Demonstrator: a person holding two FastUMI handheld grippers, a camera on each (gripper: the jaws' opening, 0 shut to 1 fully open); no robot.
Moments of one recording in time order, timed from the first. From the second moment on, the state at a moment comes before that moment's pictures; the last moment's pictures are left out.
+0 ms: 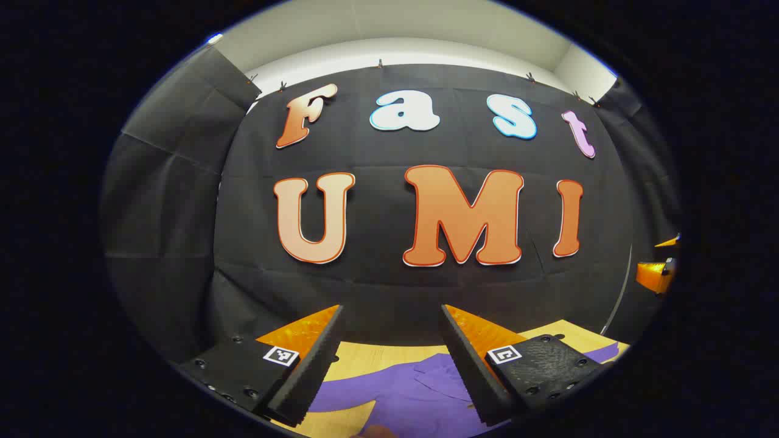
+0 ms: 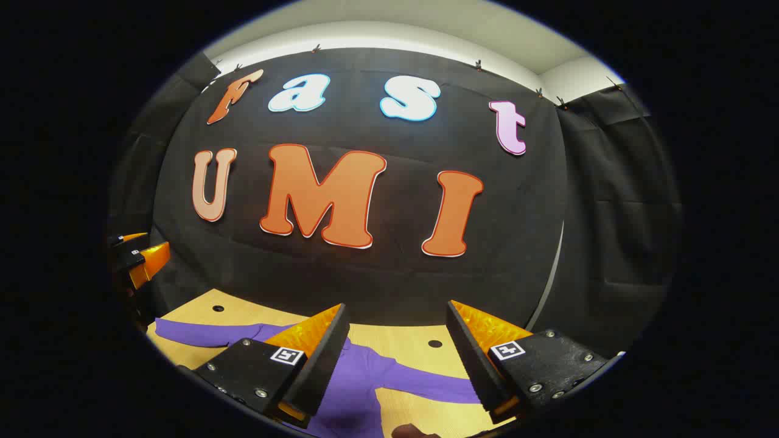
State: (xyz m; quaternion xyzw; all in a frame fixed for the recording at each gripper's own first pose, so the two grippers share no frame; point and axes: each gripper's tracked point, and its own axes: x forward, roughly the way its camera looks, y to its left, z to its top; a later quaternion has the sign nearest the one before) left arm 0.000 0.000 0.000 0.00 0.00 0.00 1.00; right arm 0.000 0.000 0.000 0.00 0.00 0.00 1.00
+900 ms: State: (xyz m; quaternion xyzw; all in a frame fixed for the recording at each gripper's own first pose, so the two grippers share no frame) left arm -0.014 -0.055 -0.012 0.03 0.01 -0.01 1.00; right arm 0.011 -0.019 -0.035 0.03 0.03 0.00 1.00
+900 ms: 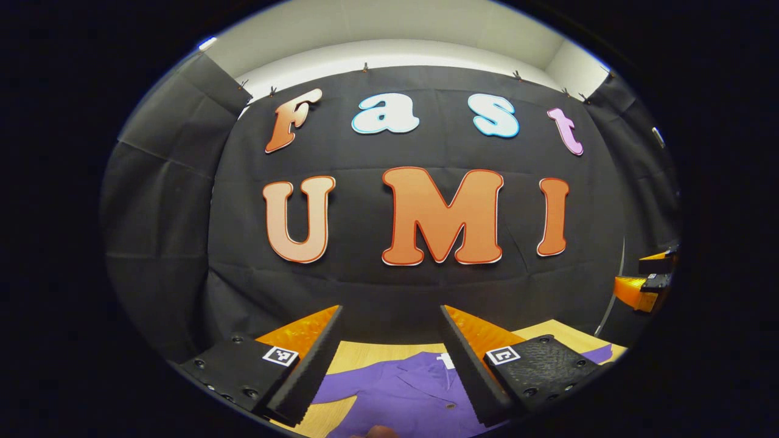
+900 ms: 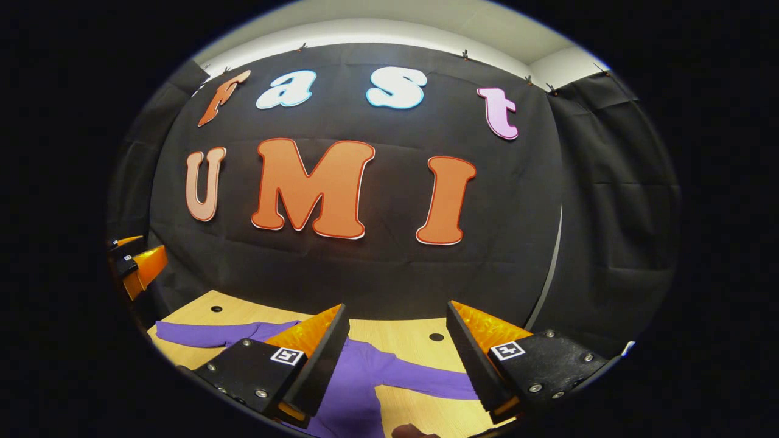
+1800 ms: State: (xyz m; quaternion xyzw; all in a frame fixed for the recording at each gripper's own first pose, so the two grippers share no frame) left arm -0.023 -0.080 -0.019 0.07 0.02 -0.01 1.00; right arm 0.028 -0.151 -0.147 -0.03 0.11 -0.13 0.99
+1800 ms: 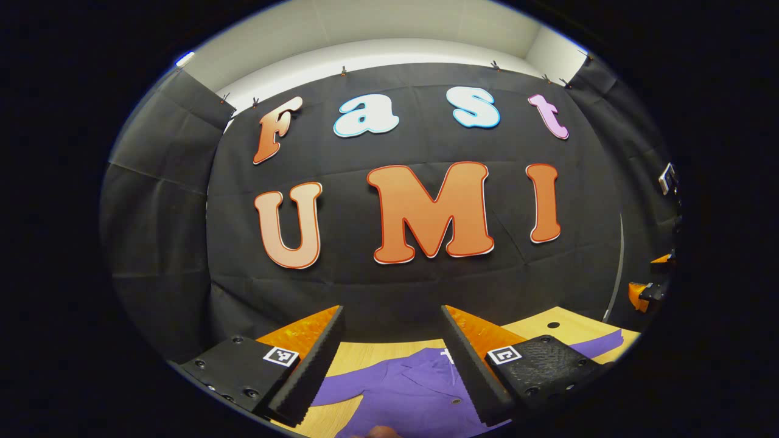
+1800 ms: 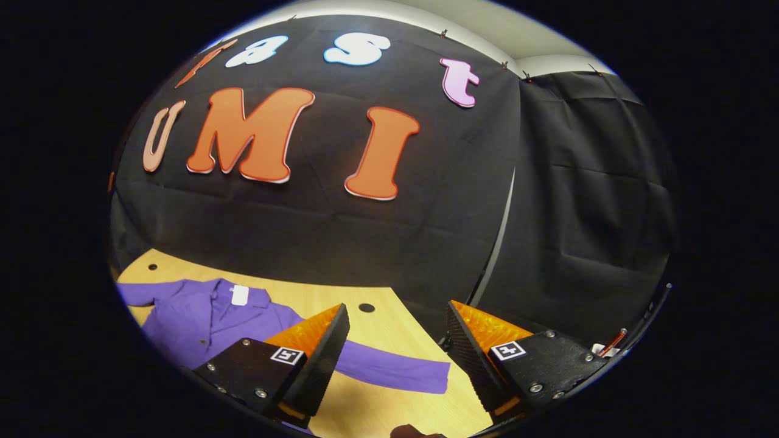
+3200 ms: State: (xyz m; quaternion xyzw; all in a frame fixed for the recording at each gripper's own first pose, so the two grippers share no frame) left arm -0.023 -0.099 -0.074 0.11 0.12 0.02 0.99; right arm 0.083 -0.252 -0.424 0.16 0.55 -0.11 0.81
